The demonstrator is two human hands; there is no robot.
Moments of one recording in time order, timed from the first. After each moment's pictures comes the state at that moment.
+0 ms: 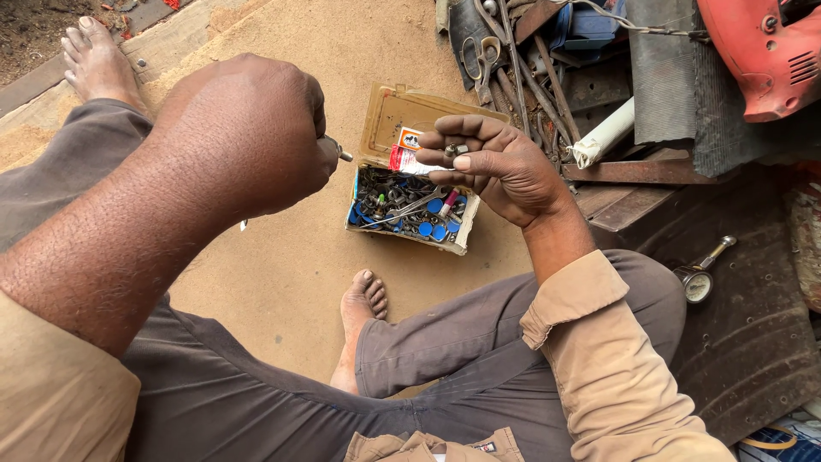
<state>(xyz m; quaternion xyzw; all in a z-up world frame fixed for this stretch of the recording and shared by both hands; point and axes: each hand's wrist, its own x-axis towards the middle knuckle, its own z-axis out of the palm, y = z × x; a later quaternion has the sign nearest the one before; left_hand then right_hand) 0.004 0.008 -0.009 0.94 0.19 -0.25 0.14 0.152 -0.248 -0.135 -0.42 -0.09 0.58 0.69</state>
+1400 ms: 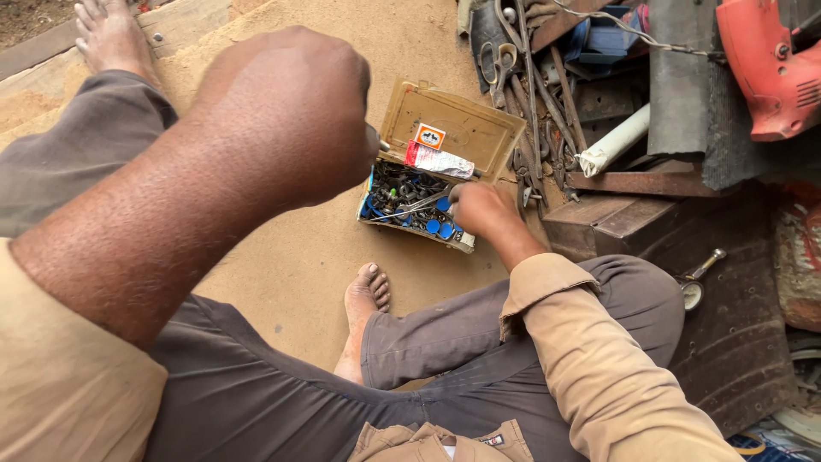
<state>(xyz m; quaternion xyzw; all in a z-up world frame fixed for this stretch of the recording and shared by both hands) -0.016 0.013 0.004 0.96 0.17 -0.16 0.16 0.107 -0.258 -0.244 -0.87 -0.30 0.38 -0.09</state>
